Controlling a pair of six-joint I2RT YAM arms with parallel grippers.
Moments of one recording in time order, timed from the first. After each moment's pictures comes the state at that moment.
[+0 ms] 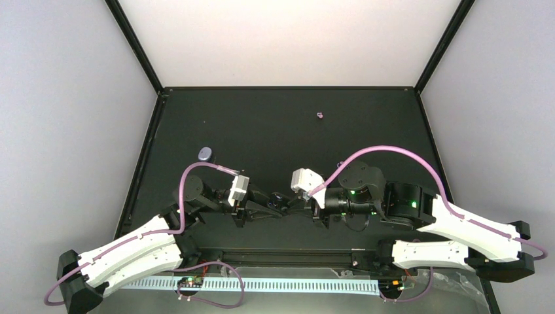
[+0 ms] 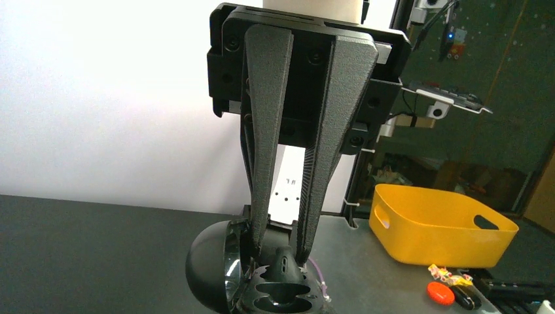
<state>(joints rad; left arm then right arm) -0.91 0.70 0.50 0.40 0.75 -0.31 1.28 0.95 1.22 -0.68 -0.14 -0.02</state>
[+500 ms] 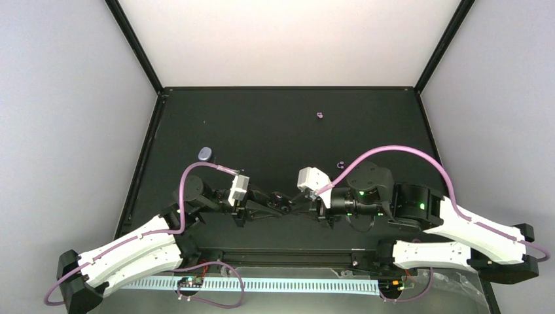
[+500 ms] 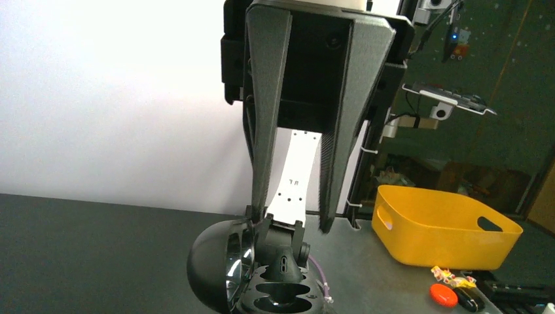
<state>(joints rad) -0.91 0.70 0.50 0.40 0.74 -0.31 1.28 0.92 1.22 -0.68 -0.13 -0.01</state>
